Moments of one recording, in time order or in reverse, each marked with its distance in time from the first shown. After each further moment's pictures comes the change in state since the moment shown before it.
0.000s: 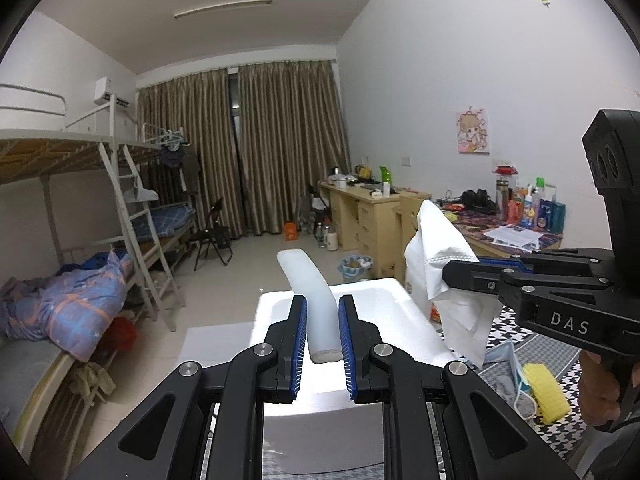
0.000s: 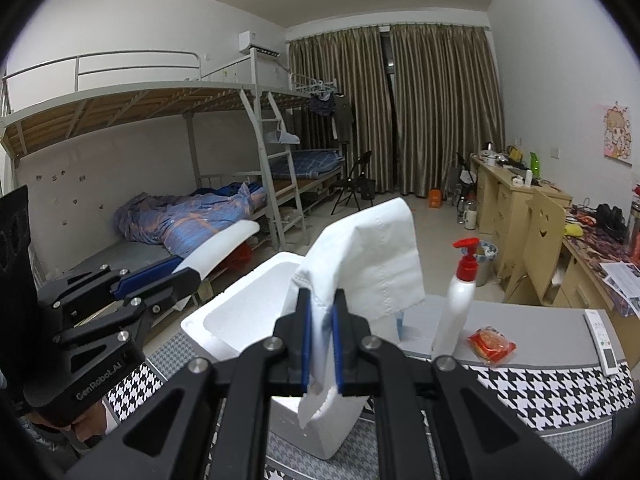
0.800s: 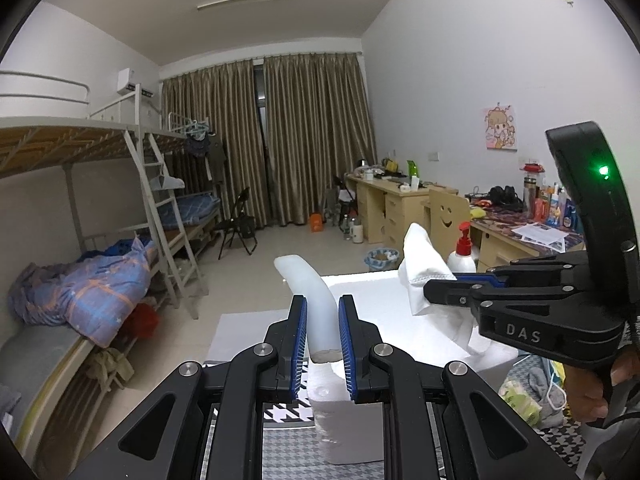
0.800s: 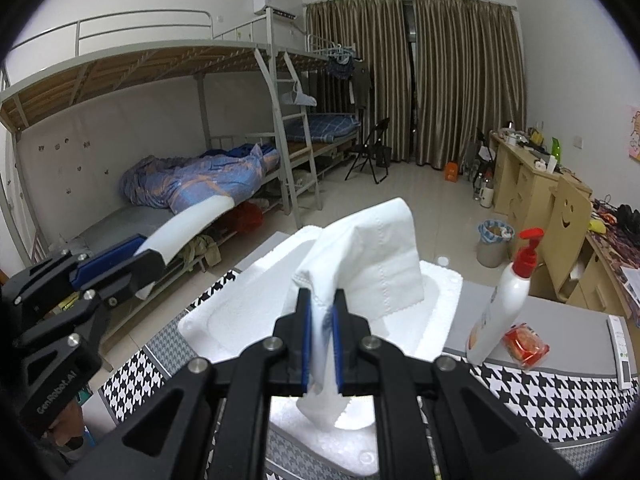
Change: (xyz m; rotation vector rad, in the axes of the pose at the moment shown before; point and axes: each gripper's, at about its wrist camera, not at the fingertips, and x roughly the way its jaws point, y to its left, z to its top) left arm 0.002 0.020 -0.008 -0.030 0.030 0.087; right arm 0.057 0.027 0.004 -0.045 0.146 0.033
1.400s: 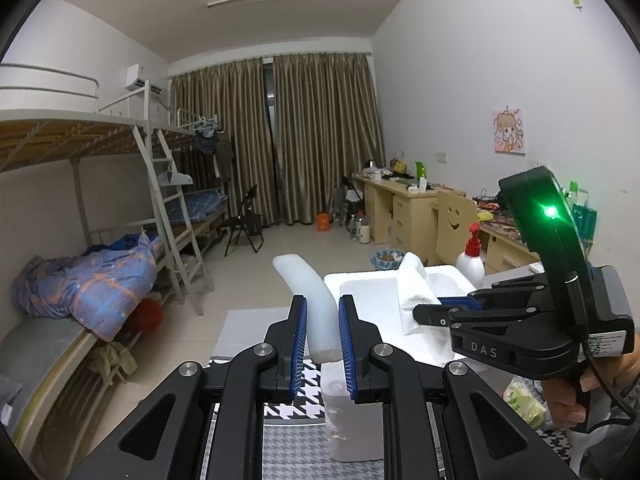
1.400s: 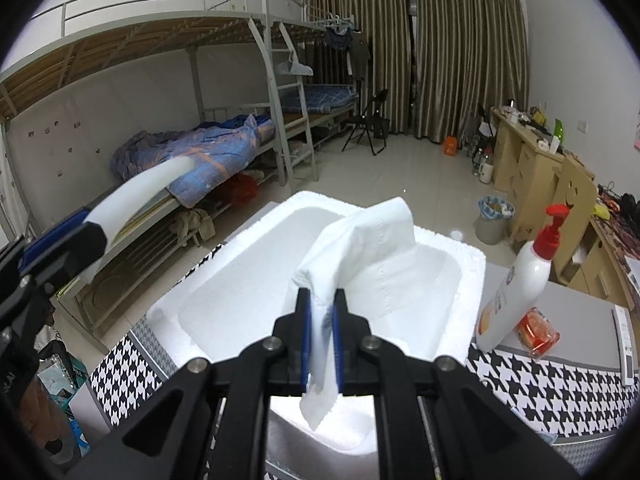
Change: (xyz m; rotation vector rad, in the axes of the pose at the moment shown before) left arm -0.007 -0.002 0.001 -0.022 -0.001 0.025; right arm 0.033 0.000 -0.001 0.004 0.114 -0.012
